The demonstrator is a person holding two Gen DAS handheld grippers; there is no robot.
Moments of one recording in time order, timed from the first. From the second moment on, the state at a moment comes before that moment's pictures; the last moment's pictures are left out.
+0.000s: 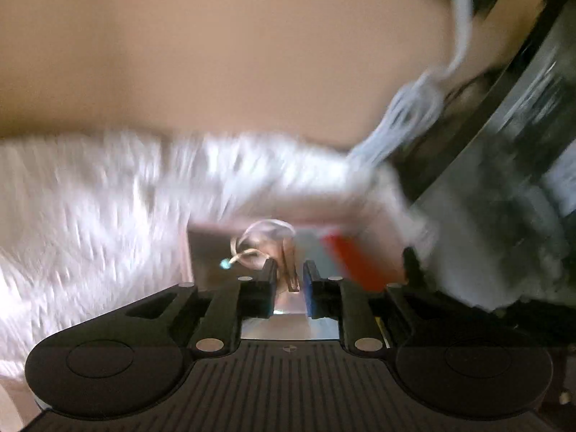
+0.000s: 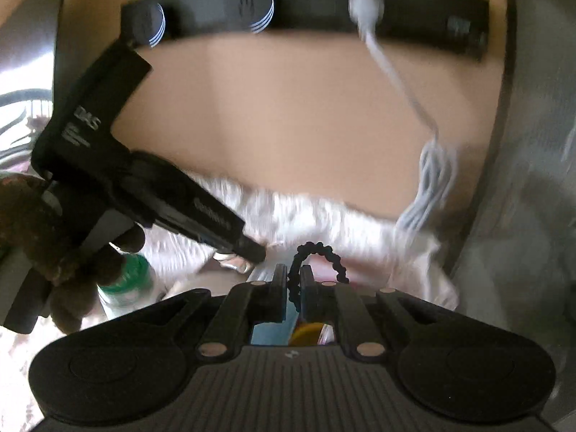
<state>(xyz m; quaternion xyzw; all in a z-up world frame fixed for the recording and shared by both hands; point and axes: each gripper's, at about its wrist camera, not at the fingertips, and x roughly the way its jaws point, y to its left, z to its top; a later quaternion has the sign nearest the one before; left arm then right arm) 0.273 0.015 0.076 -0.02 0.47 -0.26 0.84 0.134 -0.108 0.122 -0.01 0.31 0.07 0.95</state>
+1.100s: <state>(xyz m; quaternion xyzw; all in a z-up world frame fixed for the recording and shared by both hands) 0.060 0.098 0.056 0.01 0.35 -0.22 0.91 0.001 -0.119 0.088 0.04 0.34 -0.02 0.94</state>
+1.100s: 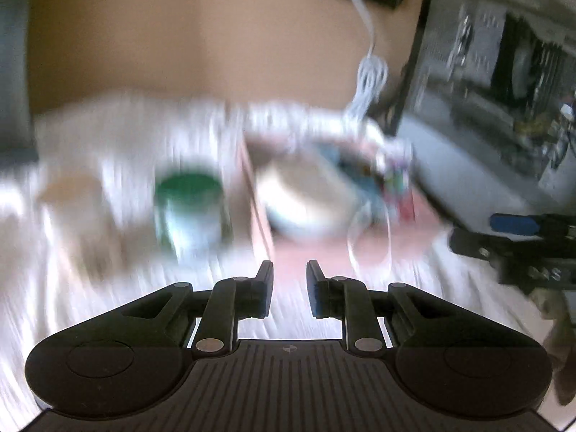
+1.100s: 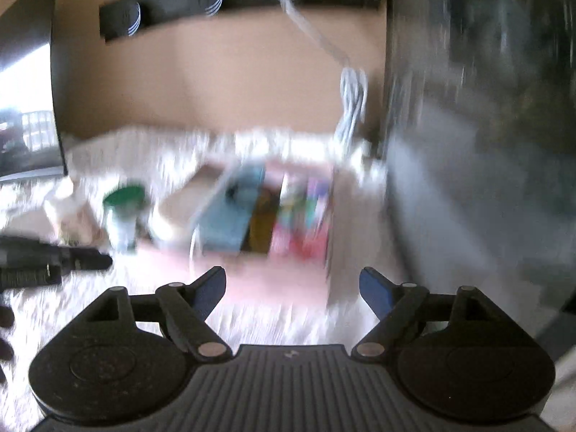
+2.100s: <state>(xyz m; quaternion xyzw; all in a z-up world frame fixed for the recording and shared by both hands) 0.038 0.053 -0.013 0.05 0.31 -0.15 0.94 0.014 -0.098 0.003 0.03 0.36 -0.04 0.93</state>
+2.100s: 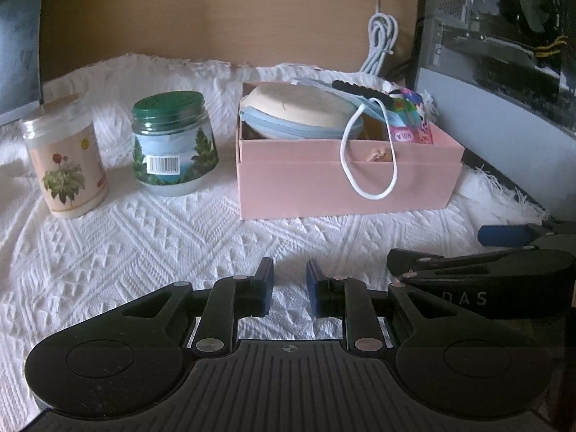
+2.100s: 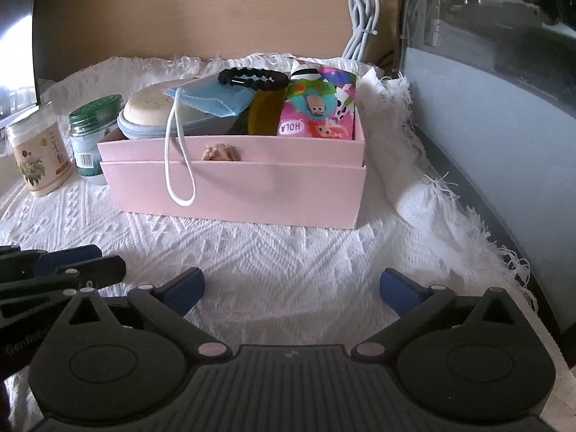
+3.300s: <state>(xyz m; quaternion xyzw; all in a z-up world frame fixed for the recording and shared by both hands) 0.040 0.059 -0.013 0.02 0.32 -0.15 0.94 0.014 -0.097 0.004 0.04 0.36 -0.04 0.93</state>
